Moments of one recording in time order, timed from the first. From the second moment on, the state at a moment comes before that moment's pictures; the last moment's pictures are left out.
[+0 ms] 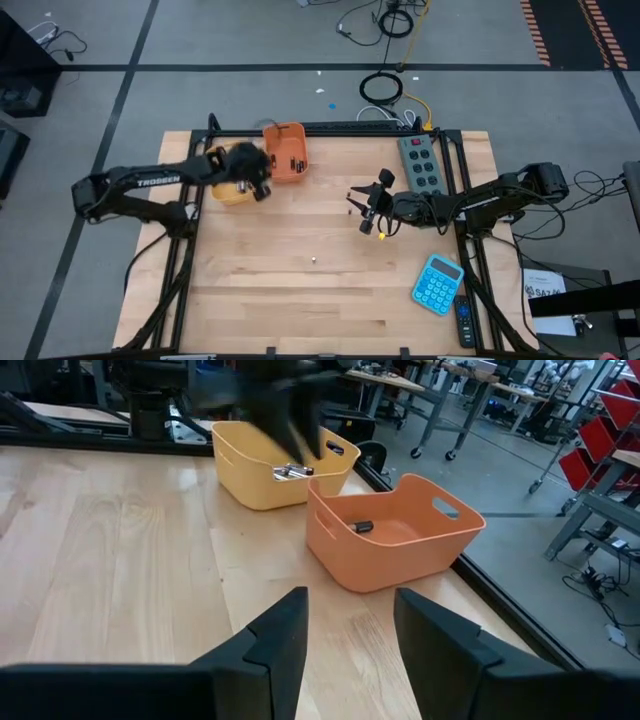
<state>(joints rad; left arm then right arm) 0.43 1.18 0.68 -0.33 -0.12 0.16 0.05 1.37 0.50 0.62 0.49 -0.06</state>
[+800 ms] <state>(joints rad) -0.11 1.62 0.68 0.16 0.10 0.17 0.06 1.37 0.50 0.61 0.47 -0.05</state>
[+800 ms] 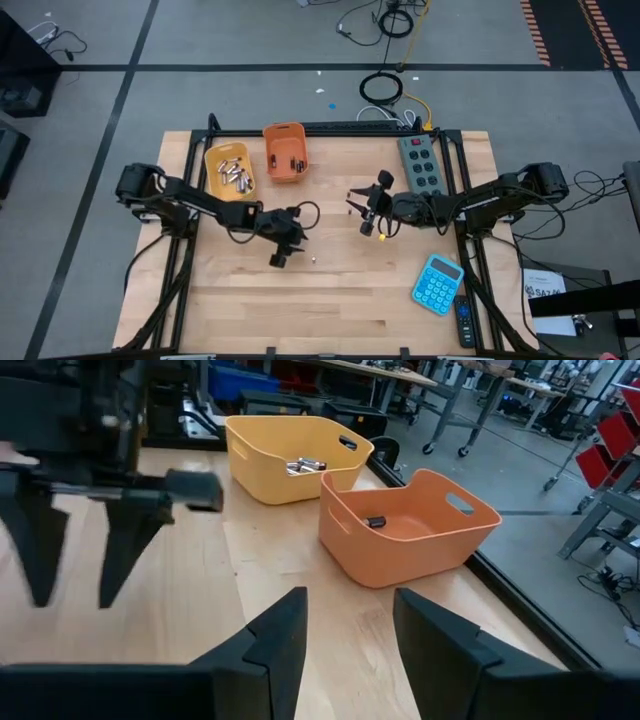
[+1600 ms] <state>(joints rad) -0.15 1.82 0.68 0.54 0.18 0.11 0.06 1.37 0.50 0.61 0.47 -0.06</state>
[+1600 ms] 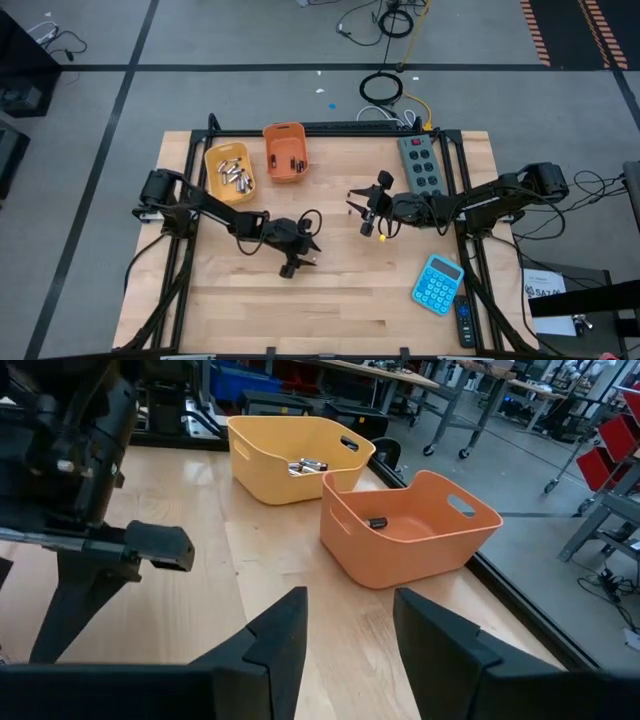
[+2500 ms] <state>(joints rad) 0.08 1.36 0.76 -0.40 -0.69 -0.21 0.06 1.37 0.50 0.61 0.47 -0.06</state>
